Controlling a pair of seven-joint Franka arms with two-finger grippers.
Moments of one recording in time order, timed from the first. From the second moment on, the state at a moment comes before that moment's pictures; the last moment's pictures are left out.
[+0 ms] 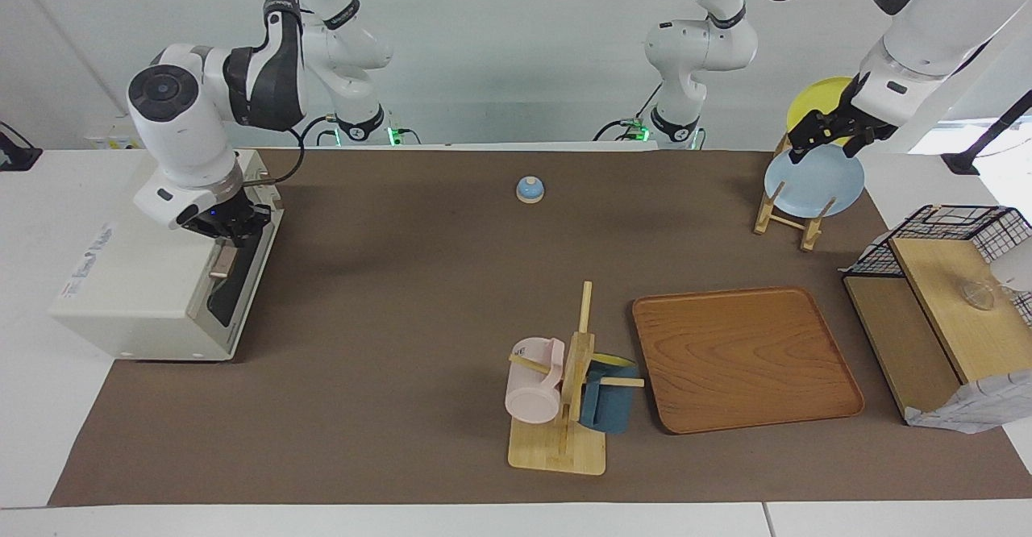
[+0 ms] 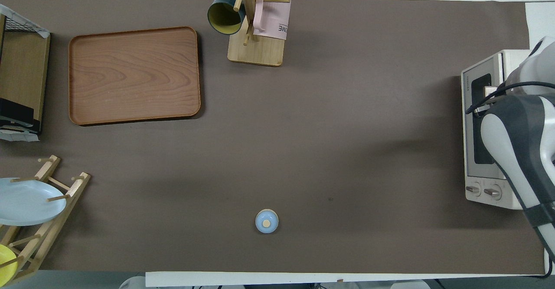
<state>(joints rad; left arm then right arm) -0.16 -0.11 0.11 -1.69 0.02 1.44 -0.07 -0.17 0.01 0.12 -1.95 -0.22 1.87 -0.15</state>
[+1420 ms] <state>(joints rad) -0.16 -0.11 0.11 -1.69 0.02 1.44 -0.07 0.11 0.28 0.13 -1.92 -0.16 2.08 0.27</state>
